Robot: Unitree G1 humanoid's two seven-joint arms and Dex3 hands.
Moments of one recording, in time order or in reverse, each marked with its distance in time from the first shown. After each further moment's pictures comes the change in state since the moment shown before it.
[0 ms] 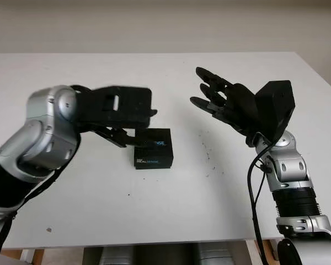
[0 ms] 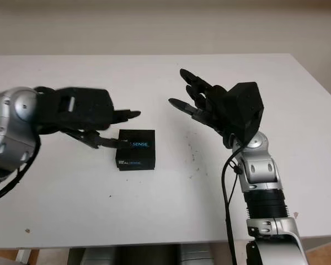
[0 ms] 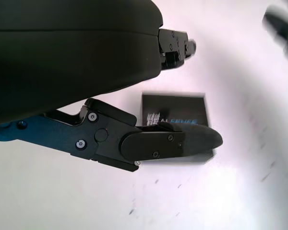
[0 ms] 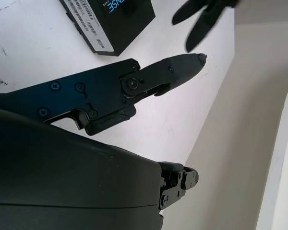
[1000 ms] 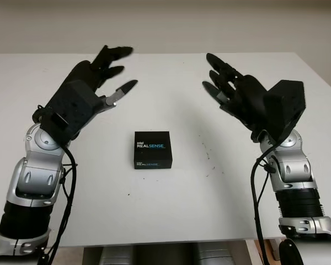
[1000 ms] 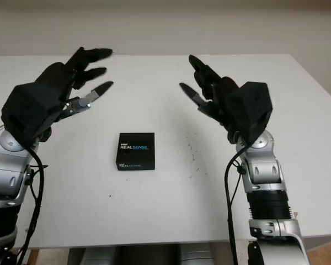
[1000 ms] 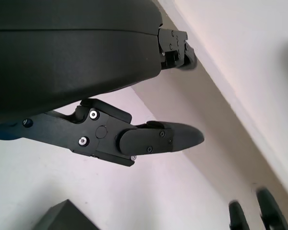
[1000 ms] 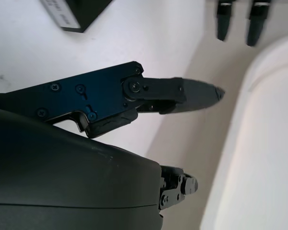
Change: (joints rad) left arm 0.373 -0.398 0.434 0.255 -0.186 -0.560 0.883; right arm 0.020 0.019 -0.052 -0.080 0.036 -0.108 -0.083
